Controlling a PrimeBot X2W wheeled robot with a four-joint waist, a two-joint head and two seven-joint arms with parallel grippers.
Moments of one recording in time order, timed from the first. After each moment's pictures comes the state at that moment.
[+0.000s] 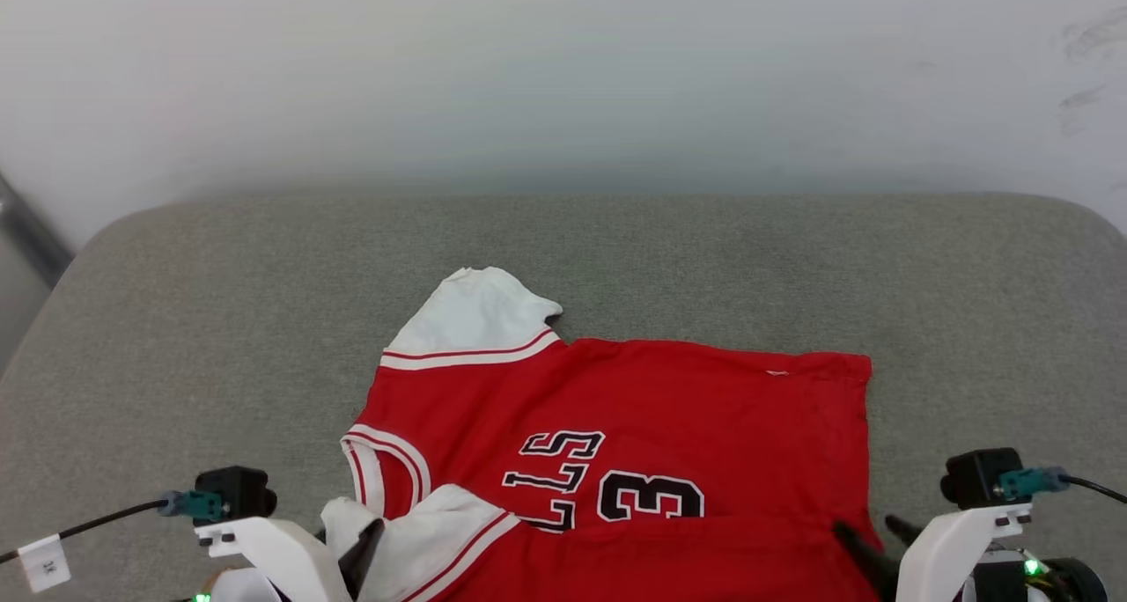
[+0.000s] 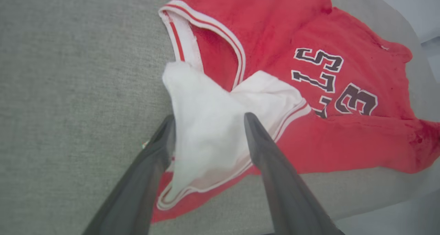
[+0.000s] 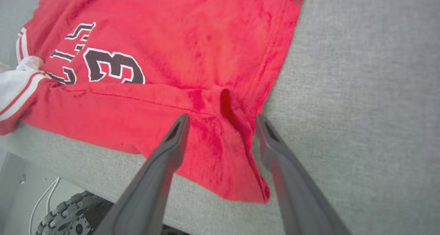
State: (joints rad) left arm -0.10 0.60 -0.61 0.15 -1.13 0.22 0.23; right arm 0.00 -0.23 0.10 0.19 0.49 0.13 0.59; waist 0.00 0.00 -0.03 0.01
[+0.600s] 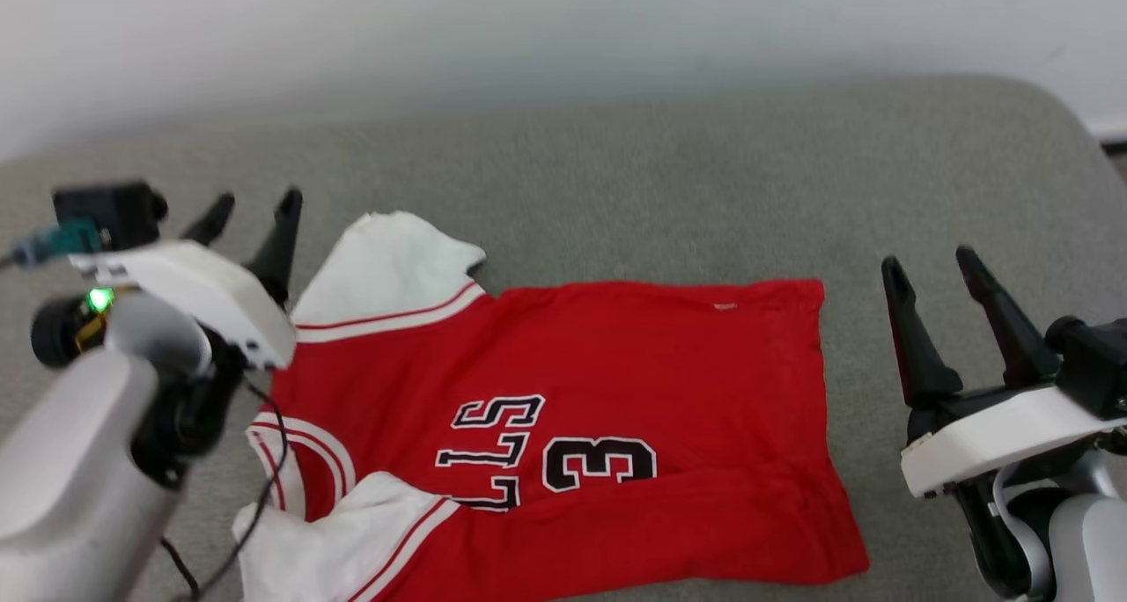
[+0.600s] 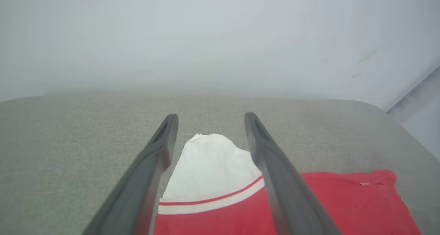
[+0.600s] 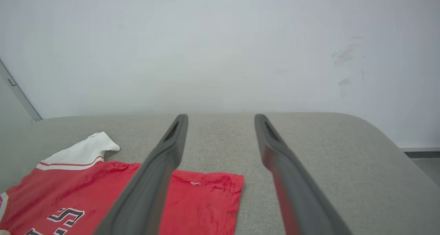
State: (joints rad) left arm -0.51 0.62 -0.51 0.19 -0.96 0.20 0.05; right arm -0.14 -0.12 0.01 -0.08 0.24 0.13 0.06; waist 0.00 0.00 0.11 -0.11
